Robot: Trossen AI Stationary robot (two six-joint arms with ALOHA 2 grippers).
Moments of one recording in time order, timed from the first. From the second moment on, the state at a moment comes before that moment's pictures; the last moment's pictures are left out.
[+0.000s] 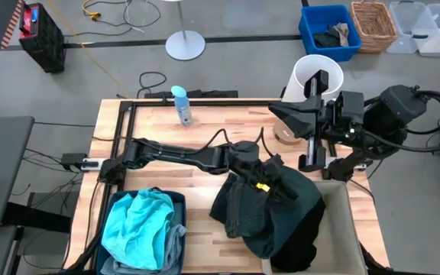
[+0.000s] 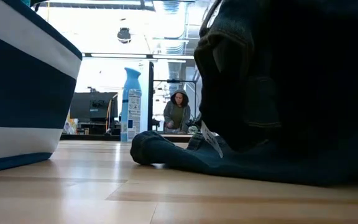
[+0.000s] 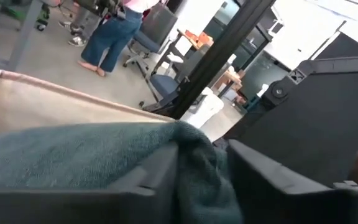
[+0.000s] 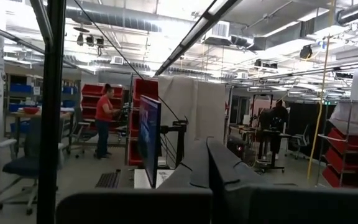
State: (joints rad) left arm -0.12 2.21 2.14 0.10 0.46 -0.59; right arm 0.45 1.57 2.33 -0.36 0.58 -0.29
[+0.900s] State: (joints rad) left arm -0.07 1.97 2.32 -0.95 0.28 -0.03; right arm 0.49 1.57 2.33 -0.47 0.58 -0.29
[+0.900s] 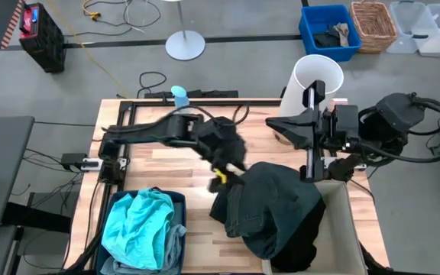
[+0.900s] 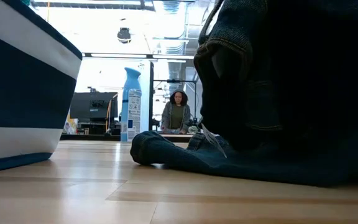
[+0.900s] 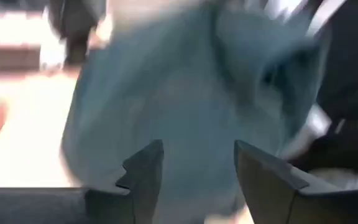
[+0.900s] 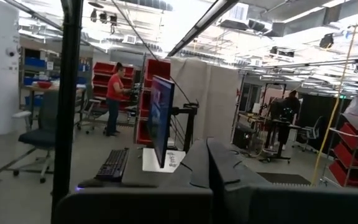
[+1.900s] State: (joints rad) left arm -0.13 1.95 1.63 -0.66 0.23 0.04; right arm 0.51 1.57 2.33 -0.49 0.58 -0.25
